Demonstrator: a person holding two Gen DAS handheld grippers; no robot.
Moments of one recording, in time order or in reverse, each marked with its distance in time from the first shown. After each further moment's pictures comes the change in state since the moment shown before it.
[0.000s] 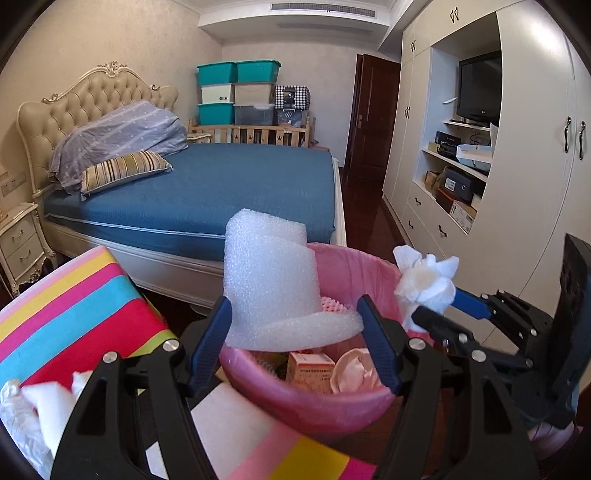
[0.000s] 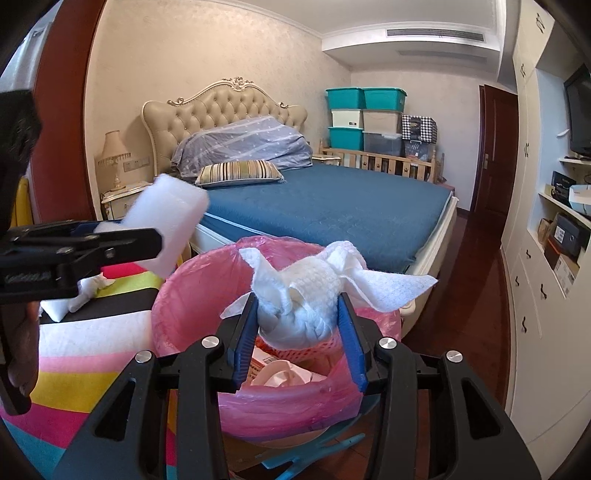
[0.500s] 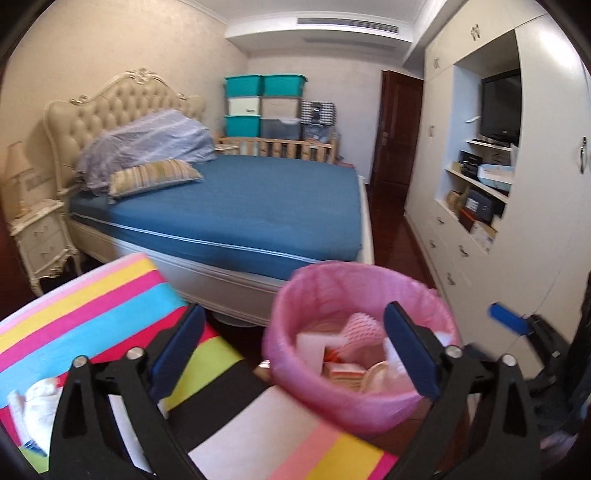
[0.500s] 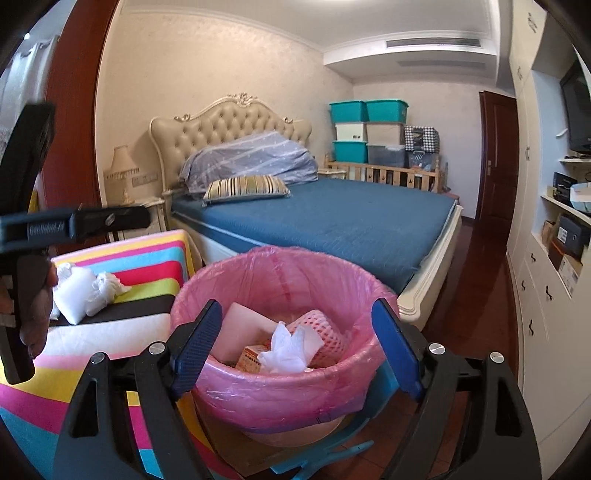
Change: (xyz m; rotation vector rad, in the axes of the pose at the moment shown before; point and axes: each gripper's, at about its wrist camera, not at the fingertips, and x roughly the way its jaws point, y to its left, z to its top) left arm -0.043 0.035 -0.002 -0.048 -0.070 0.120; right arm -0.037 -0.002 -0.014 0.037 -0.075 0.019
